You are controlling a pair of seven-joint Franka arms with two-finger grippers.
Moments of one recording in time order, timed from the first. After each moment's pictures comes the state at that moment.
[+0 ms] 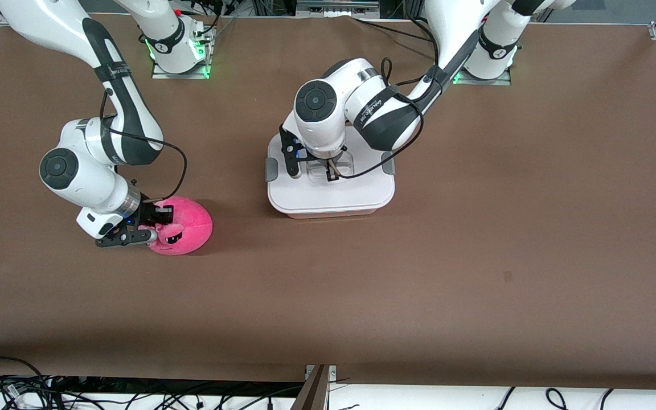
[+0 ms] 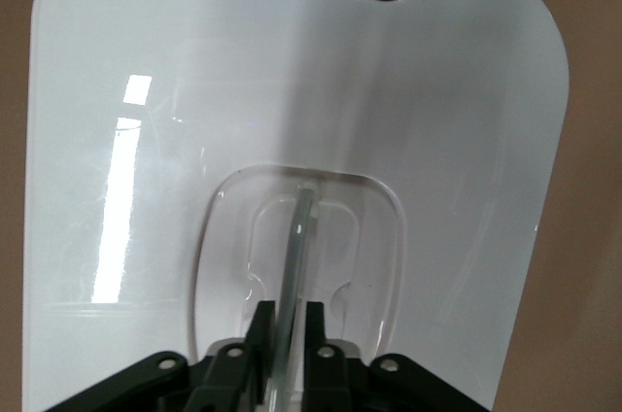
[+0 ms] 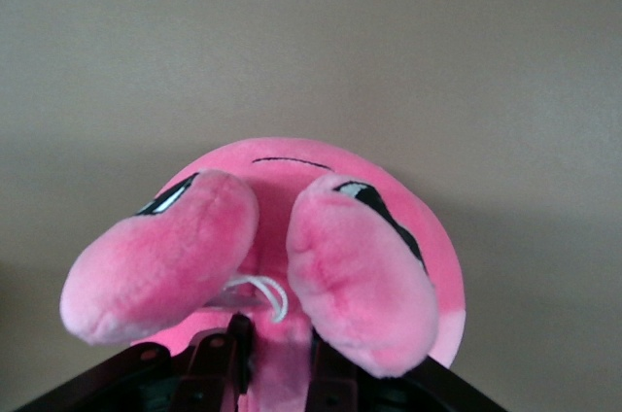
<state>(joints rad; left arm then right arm) -0.58 0.70 -0.31 -1.26 0.12 1.80 0.48 0.09 0.40 0.05 -1.89 0.05 2.33 -0.06</state>
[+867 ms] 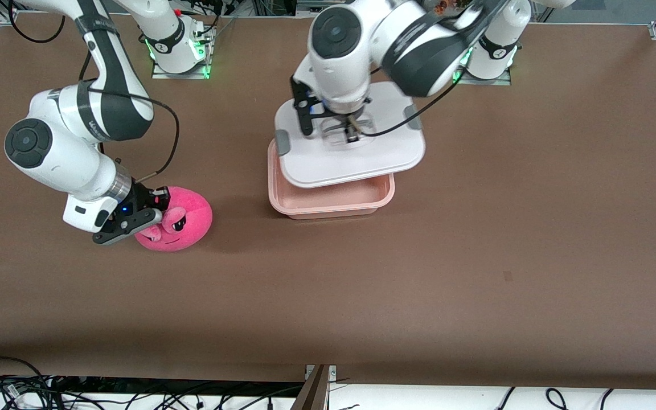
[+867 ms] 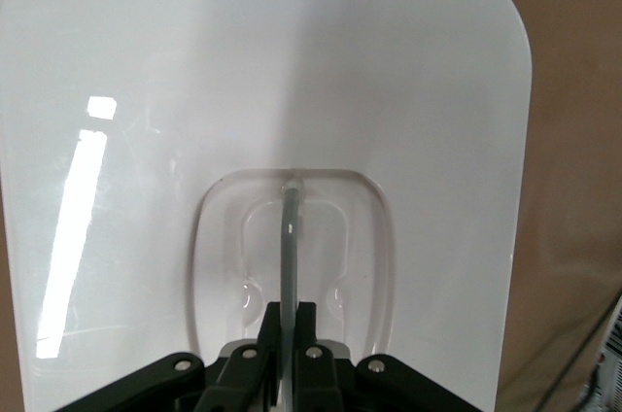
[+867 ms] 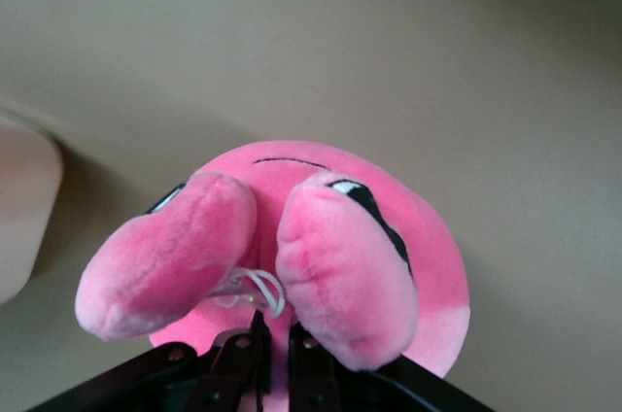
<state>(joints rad) -0.50 0.46 -0.33 -1.23 0.06 1.45 0.49 0.14 0.31 0.09 -1.69 0.03 2.02 -0.30</state>
